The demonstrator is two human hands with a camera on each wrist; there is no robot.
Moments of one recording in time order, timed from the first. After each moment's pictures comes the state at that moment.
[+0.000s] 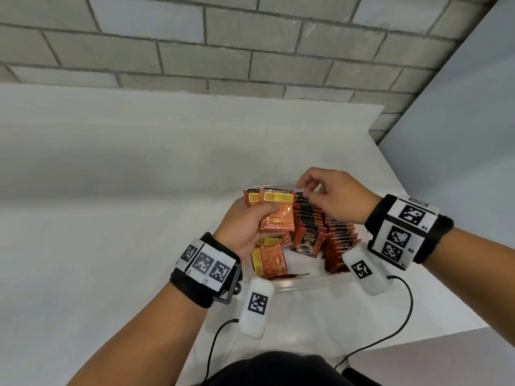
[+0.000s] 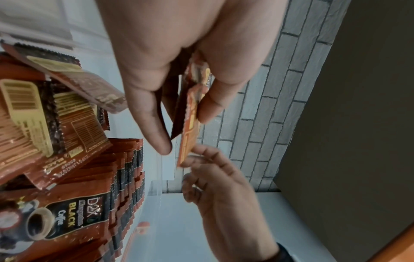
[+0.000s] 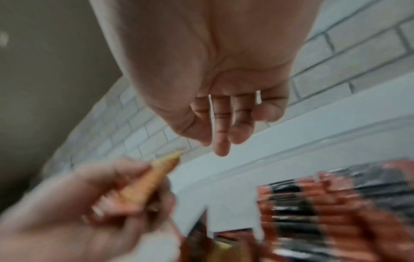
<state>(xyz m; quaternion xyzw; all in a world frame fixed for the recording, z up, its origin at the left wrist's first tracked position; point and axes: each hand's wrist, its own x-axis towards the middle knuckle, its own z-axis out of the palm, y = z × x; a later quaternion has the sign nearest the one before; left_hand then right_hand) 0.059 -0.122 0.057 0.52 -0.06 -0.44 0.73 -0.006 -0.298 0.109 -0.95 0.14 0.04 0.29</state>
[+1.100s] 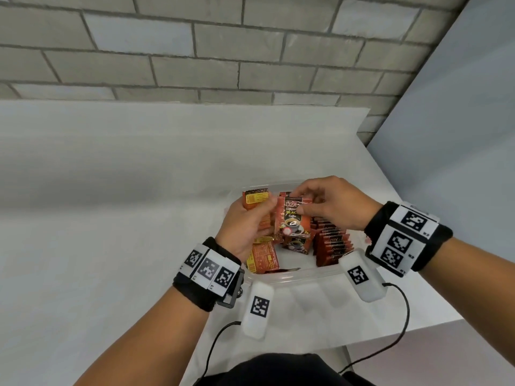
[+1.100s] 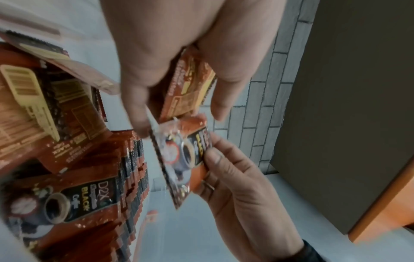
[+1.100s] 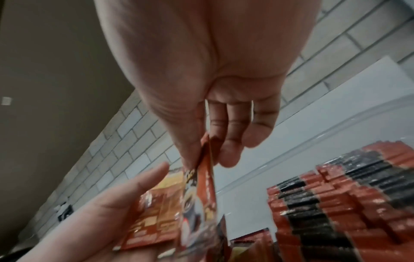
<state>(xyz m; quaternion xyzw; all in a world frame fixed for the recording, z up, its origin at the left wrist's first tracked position) 0.038 -0.130 0.060 0.55 -0.09 -0.37 0.74 -0.037 -0.296 0.118 -0.92 0.14 0.05 0.35</state>
